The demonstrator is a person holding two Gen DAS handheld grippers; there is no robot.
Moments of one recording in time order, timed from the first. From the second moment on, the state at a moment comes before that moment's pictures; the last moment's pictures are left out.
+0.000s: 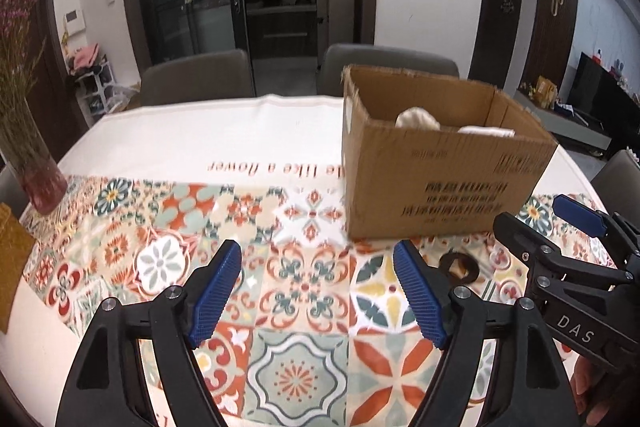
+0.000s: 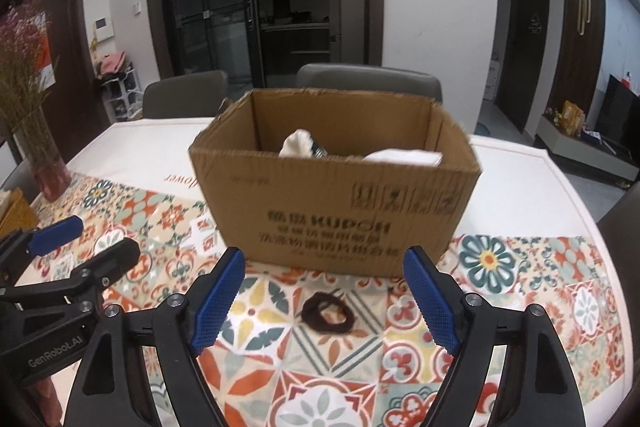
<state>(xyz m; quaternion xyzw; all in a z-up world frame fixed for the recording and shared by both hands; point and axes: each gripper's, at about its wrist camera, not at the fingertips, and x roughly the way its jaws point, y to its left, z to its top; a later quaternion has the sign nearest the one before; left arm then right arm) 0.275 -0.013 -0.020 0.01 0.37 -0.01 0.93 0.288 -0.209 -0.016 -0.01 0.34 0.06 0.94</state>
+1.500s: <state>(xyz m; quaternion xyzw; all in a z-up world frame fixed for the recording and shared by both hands) 0.313 -0.021 -0.112 0.02 0.47 0.04 0.88 0.355 -0.206 -0.138 -0.02 0.45 0.06 0.89</state>
